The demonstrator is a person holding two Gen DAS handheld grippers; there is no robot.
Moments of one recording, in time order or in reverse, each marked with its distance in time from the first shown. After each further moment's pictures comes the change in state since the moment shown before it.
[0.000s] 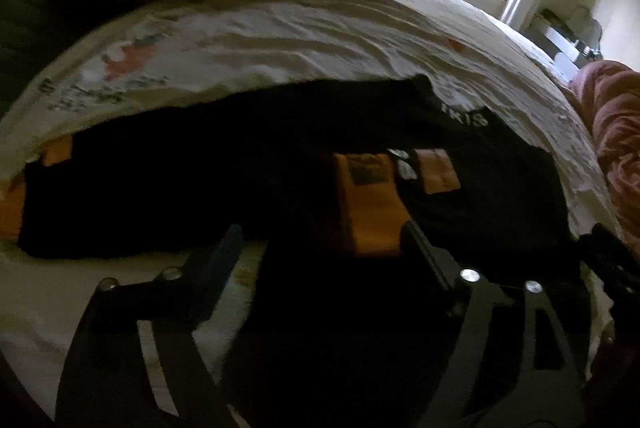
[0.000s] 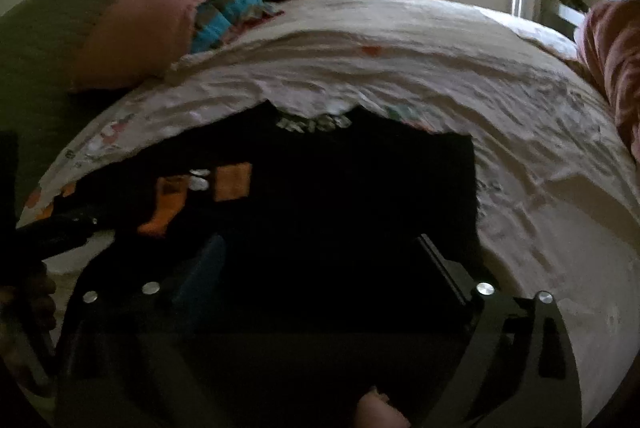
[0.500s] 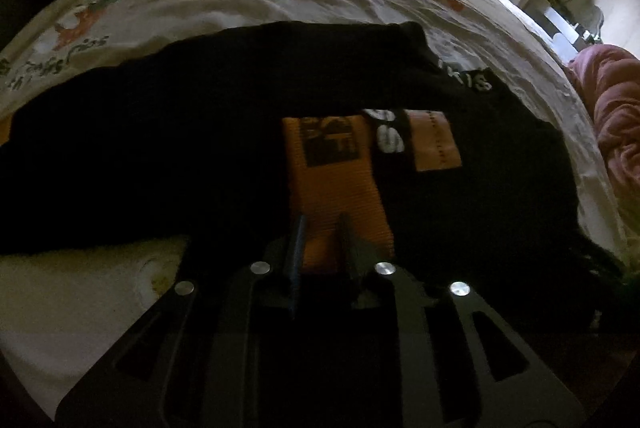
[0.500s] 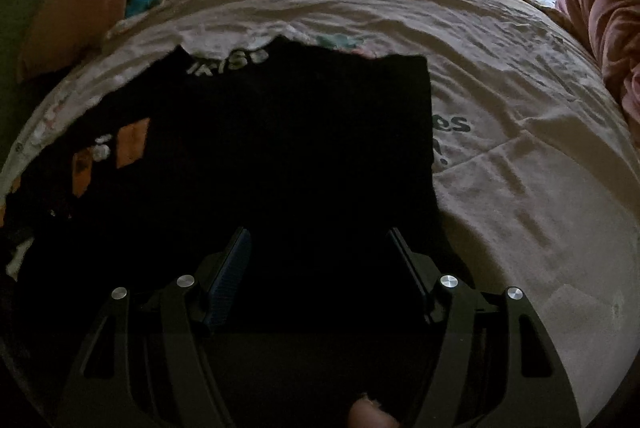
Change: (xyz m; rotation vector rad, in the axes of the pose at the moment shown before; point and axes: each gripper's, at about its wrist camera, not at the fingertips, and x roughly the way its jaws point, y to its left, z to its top) left arm 0.061 -0.021 -0.002 -0.010 0.140 -0.063; right arm 0.057 -0.064 -0.021 0.092 0.165 -0.104
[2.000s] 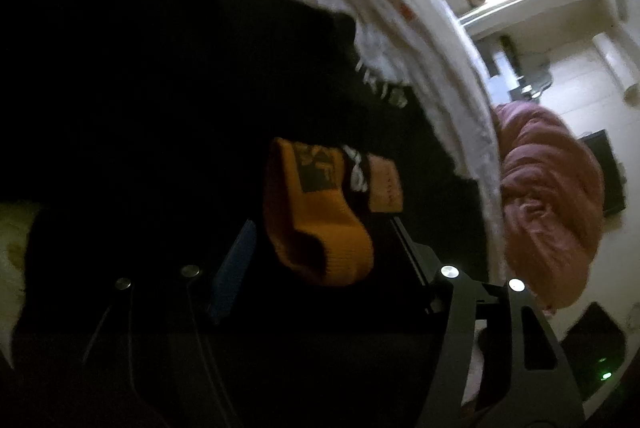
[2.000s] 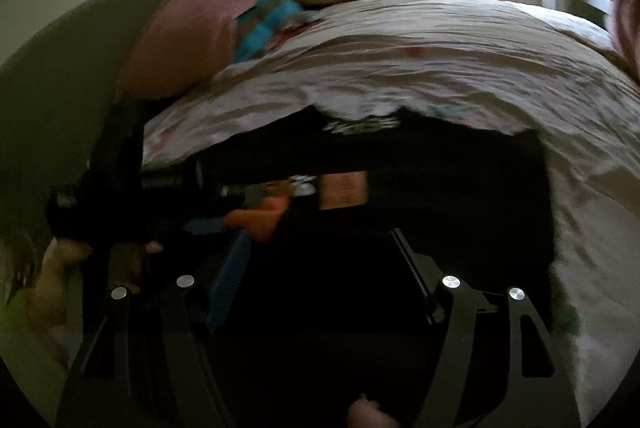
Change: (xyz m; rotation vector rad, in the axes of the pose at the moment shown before) left arm 0.027 -0.032 0.019 -0.241 0.150 -0.397; right arm -0.069 0.044 -0.005 -0.052 -0.184 0.287
